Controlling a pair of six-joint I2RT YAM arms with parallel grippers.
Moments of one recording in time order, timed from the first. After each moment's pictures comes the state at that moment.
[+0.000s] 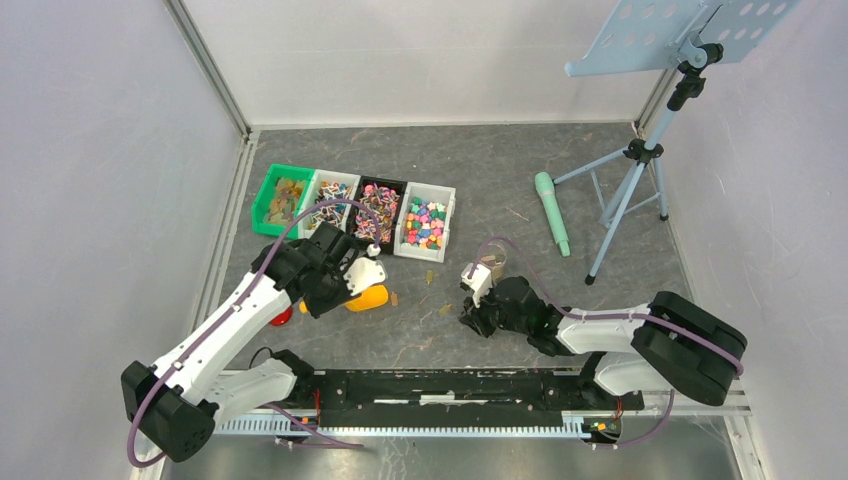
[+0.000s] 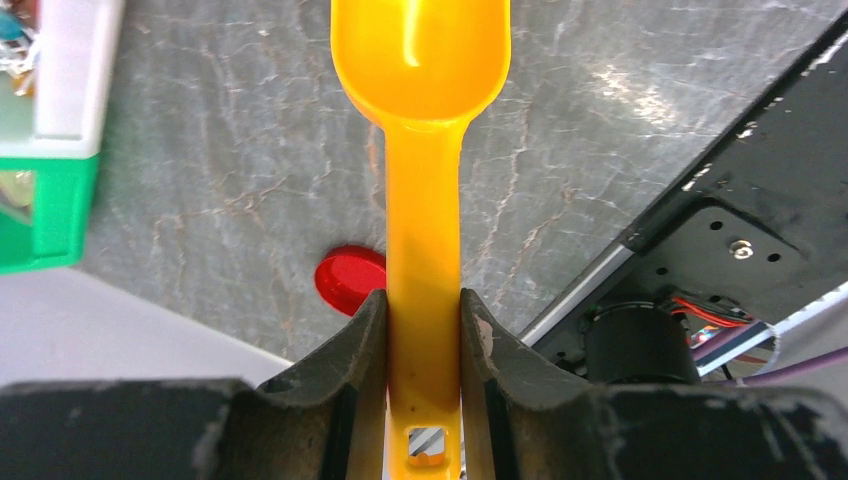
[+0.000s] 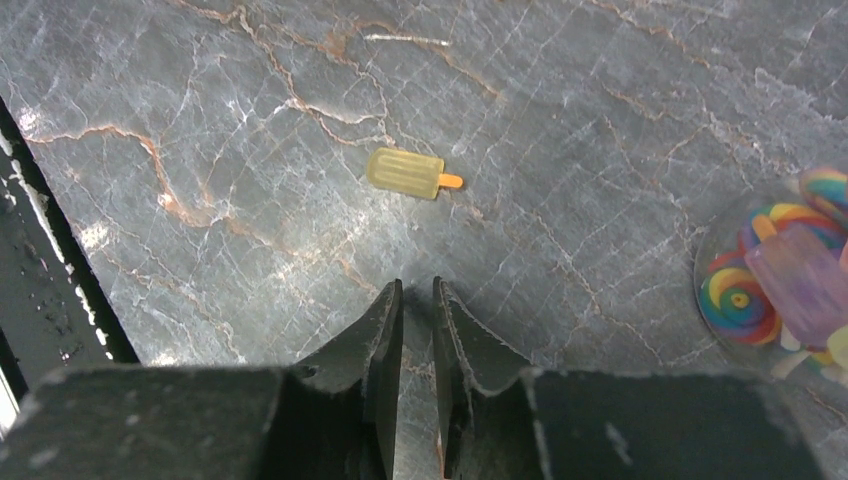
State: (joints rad) left arm -0.57 1.02 0.94 -1.21 -0.06 0.60; right arm 0.93 1.31 0.26 0.48 -0.13 0.09
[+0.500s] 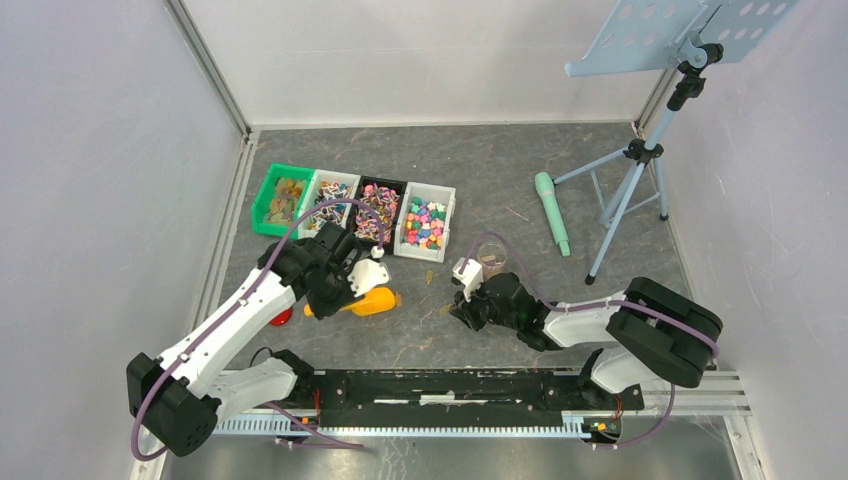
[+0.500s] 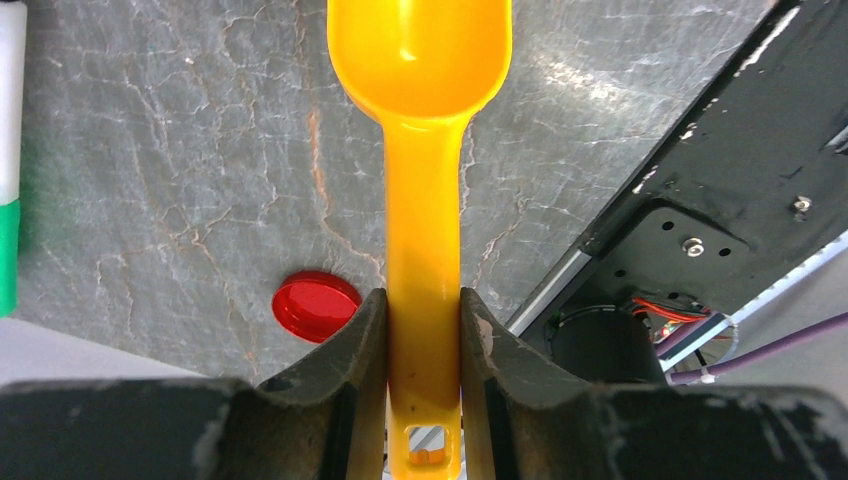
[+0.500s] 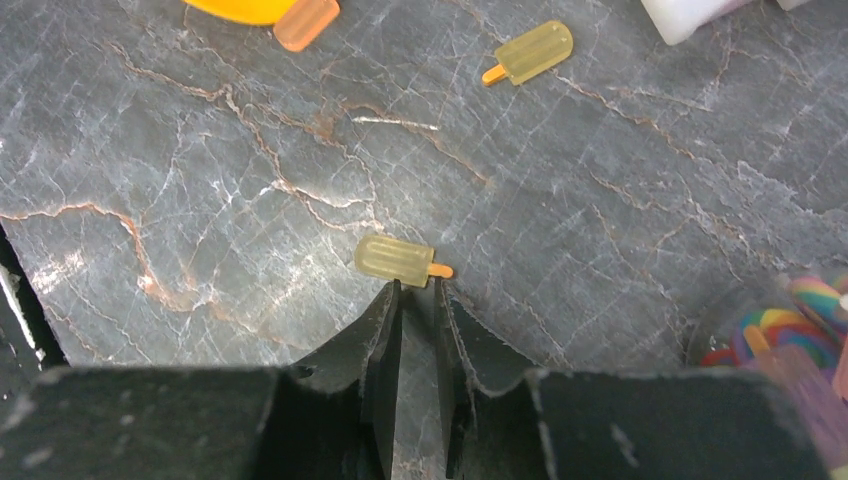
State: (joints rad) left arm -0.57 1.05 0.92 -1.20 0.01 0.60; right arm 0.94 1.46 0.32 0.61 -0.08 0.08
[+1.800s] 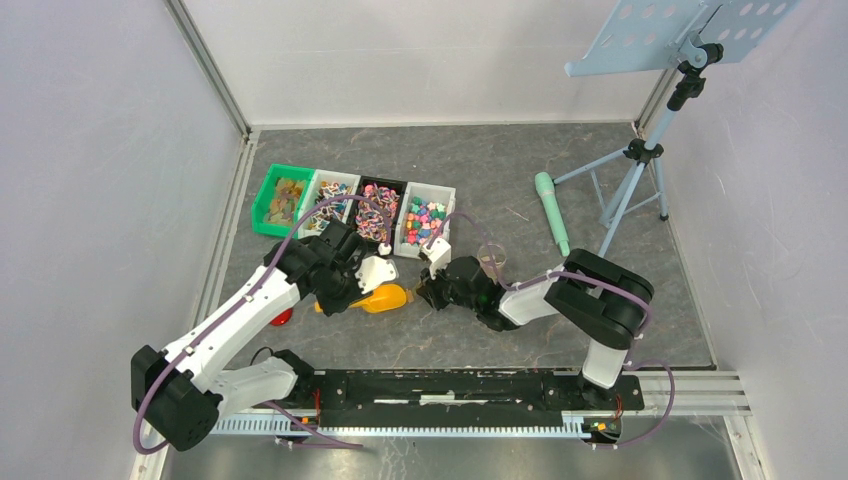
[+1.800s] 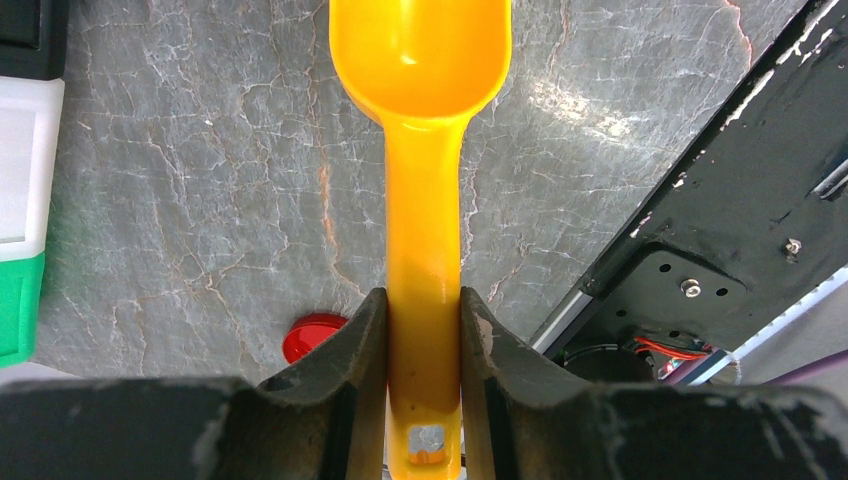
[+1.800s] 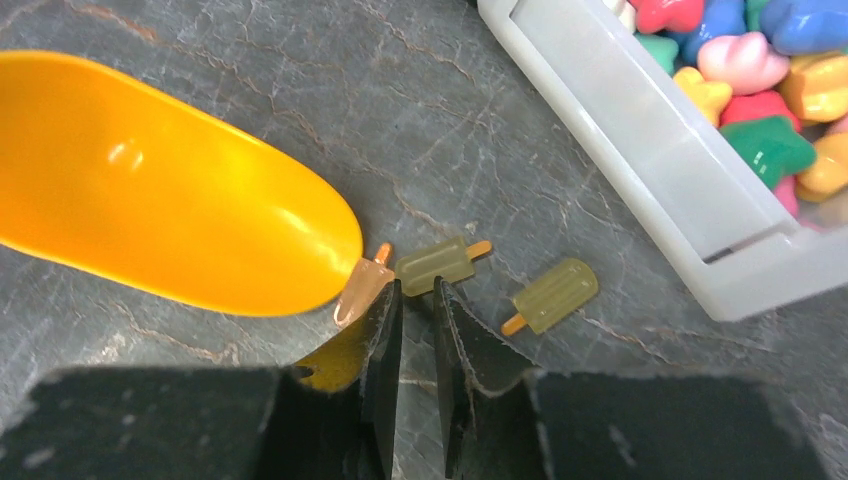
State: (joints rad) left arm -0.59 1.08 0.91 -1.12 0.06 0.60; right arm 0.98 1.81 0.64 0.70 0.02 0.22
